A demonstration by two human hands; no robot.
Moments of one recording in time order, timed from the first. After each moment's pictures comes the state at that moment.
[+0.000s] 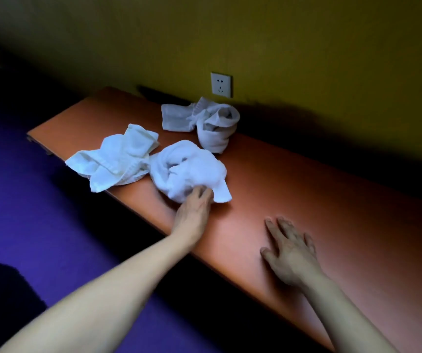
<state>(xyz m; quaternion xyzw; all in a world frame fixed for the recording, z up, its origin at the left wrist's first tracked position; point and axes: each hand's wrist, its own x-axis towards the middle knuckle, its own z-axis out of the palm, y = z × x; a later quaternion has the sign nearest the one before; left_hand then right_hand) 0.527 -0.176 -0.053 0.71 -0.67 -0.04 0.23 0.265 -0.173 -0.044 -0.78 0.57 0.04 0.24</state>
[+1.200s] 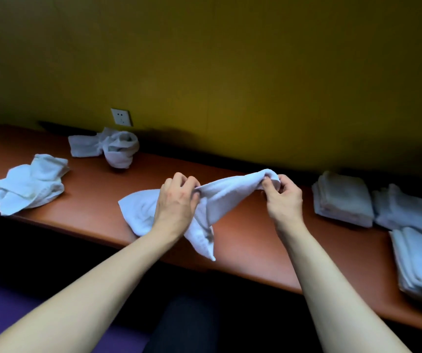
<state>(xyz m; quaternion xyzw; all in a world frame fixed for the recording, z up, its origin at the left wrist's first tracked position) 0.308 -0.080 0.117 0.57 -0.74 0.03 0.34 0.072 -0.069 0.146 -0.47 0.62 -0.56 0.28</state>
